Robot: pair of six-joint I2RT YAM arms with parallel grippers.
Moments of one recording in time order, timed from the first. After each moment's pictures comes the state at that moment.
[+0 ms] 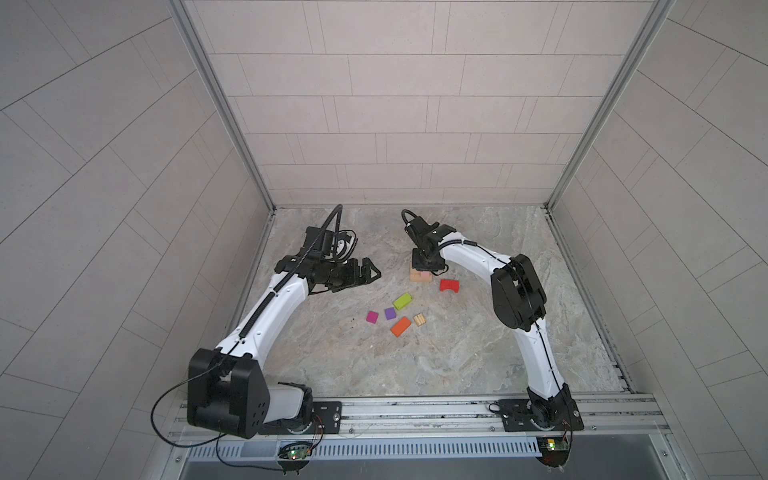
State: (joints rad) left arm -0.19 1.33 1.07 -0.71 0.60 -0.34; right arm 0.56 2.23 1.88 -0.90 0.17 0.65
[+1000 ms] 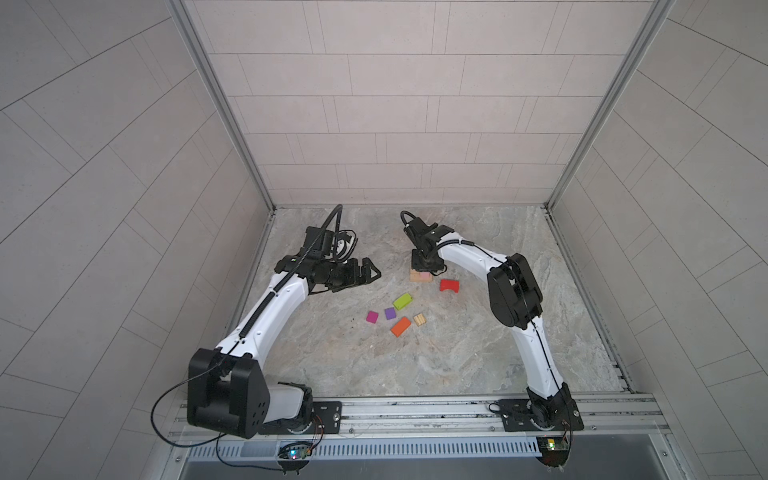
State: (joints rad) left arm -0.19 1.33 1.07 -0.71 0.60 -0.34; right arm 0.56 2.27 1.90 -0.90 0.17 0.65
